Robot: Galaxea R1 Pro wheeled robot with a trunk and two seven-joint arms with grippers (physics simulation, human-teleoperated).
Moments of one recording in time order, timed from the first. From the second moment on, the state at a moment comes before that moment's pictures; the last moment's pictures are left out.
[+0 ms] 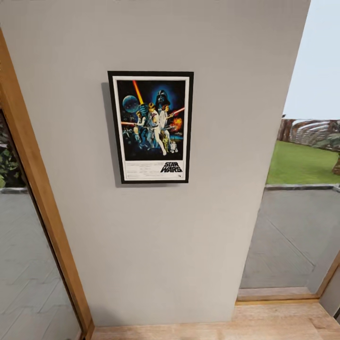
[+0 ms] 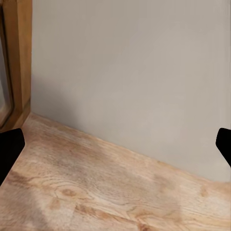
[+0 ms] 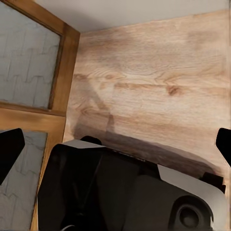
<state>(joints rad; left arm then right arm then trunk) -0.29 0.22 -0.39 -0.03 1.08 -0.49 -0.55 -0.21 -0.29 -0.18 -0.15 0.02 -0.07 0.95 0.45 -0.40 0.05</state>
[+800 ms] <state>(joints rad) -0.29 0.22 -0.39 -0.03 1.08 -0.49 -0.55 -0.21 -0.27 -0.18 -0.09 0.02 -0.07 0.52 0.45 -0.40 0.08</state>
